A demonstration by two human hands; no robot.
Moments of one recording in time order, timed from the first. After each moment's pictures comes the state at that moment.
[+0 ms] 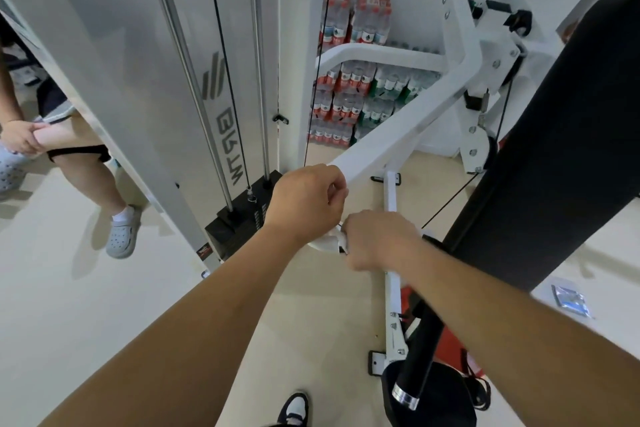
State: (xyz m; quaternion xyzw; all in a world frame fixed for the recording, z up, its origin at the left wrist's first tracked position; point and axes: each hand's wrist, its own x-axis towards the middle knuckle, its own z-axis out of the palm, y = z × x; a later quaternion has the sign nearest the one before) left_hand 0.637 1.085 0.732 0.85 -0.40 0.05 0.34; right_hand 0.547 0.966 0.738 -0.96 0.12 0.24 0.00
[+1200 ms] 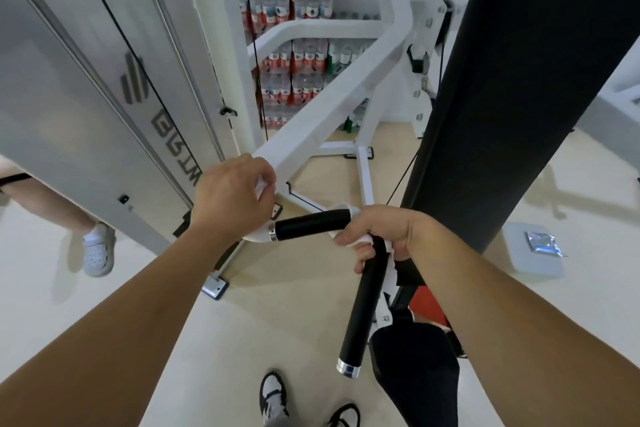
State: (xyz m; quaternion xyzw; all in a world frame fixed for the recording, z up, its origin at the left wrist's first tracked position) left_hand 0.625 1.072 0.740 0.90 -0.40 0.05 0.17; right_hand 0.459 0.873 0.749 -0.56 0.37 0.31 0.68
